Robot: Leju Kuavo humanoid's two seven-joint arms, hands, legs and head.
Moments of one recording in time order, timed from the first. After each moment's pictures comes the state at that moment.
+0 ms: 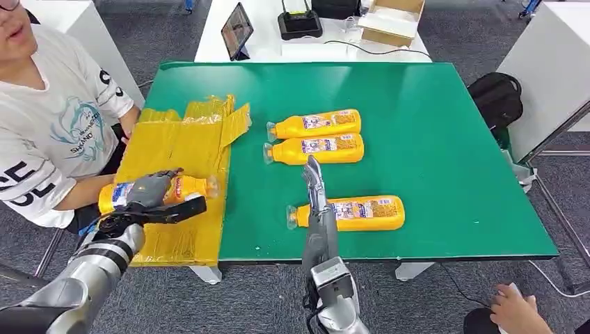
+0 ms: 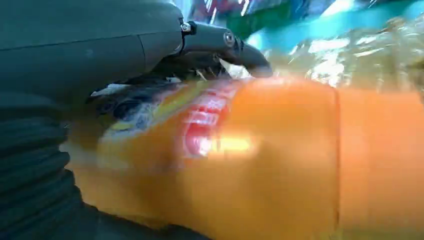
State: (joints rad) left arm -0.69 0.08 -0.15 -0.42 -1.28 0.20 -0.33; right arm -0.04 0.26 0.45 -1.44 0.11 -0.31 -0.61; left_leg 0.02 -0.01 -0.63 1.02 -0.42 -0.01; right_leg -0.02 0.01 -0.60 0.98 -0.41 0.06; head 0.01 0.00
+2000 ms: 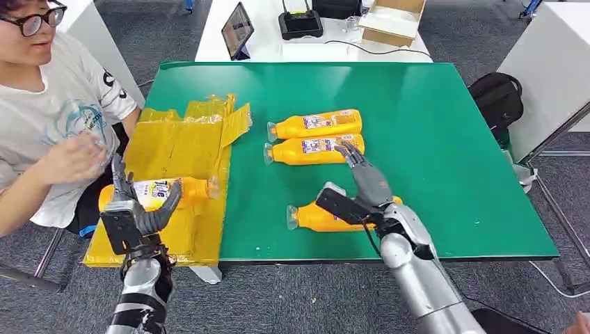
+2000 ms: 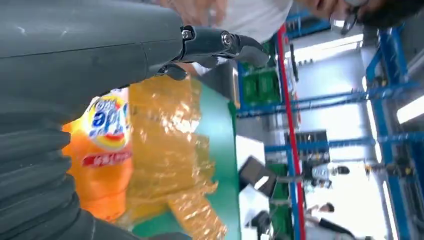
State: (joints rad) left arm -0.21 -0.23 0.01 -1.22 -0.22 0.41 -0.70; right arm -0.37 -0.07 0.30 -1.26 0.66 -0.01 -0.02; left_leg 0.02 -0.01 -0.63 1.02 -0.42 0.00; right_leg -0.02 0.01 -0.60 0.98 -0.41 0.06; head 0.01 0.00
